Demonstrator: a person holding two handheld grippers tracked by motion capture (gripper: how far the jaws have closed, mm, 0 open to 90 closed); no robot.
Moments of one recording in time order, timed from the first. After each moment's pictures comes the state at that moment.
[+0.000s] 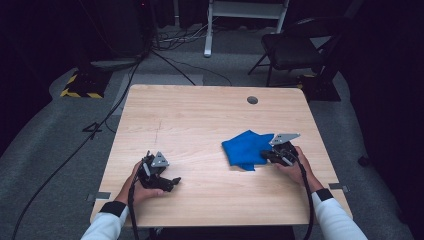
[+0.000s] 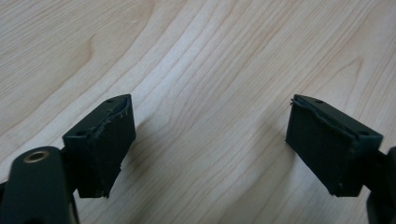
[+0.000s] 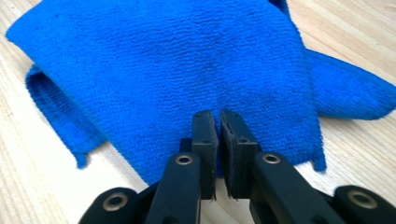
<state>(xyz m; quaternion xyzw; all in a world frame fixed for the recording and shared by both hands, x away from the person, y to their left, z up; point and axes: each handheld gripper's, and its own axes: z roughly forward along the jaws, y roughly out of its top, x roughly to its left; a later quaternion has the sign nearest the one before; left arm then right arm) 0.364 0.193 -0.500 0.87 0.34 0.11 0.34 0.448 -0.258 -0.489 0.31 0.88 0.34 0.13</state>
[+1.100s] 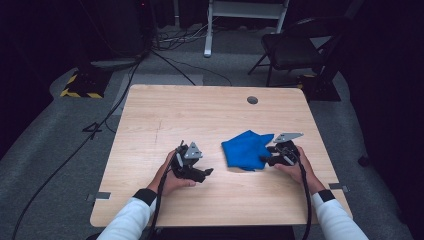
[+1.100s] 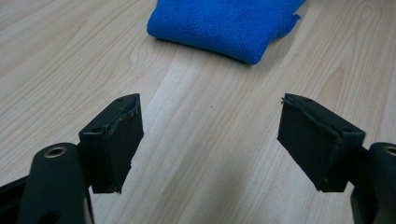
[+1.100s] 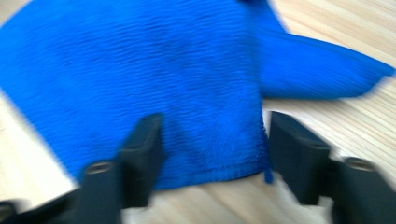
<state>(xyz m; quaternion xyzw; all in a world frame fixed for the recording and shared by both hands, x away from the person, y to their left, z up) 0.386 0.101 -0.472 0.87 0.27 0.11 0.39 0.450 -0.263 -0.491 0.34 0.87 0.35 0.11</state>
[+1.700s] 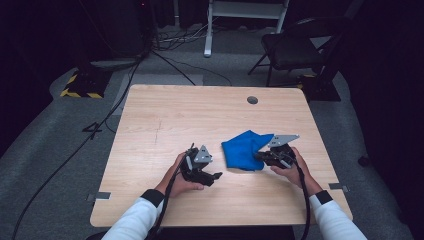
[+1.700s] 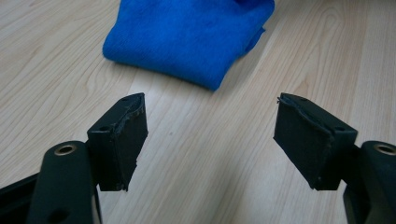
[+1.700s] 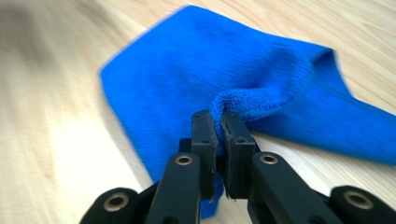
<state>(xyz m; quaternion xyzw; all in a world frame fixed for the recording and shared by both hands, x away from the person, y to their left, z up) 0.379 0.069 -0.470 0.88 0.23 0.10 0.40 0.429 -0.238 -0.469 0.26 0.88 0.38 0.11</state>
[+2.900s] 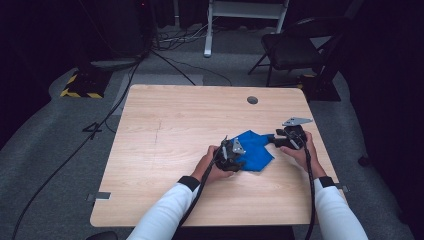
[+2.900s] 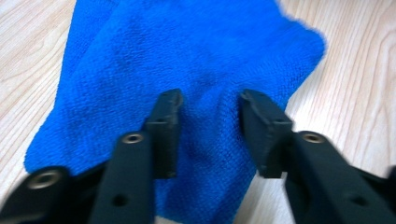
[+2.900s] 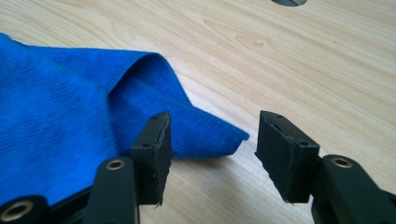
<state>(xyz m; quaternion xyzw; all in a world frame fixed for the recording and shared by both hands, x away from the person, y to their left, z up) 0.427 -0.017 -0.487 0.91 0.21 0.10 0.36 0.495 -0.290 -0.471 0.39 0.83 0.36 0.19</state>
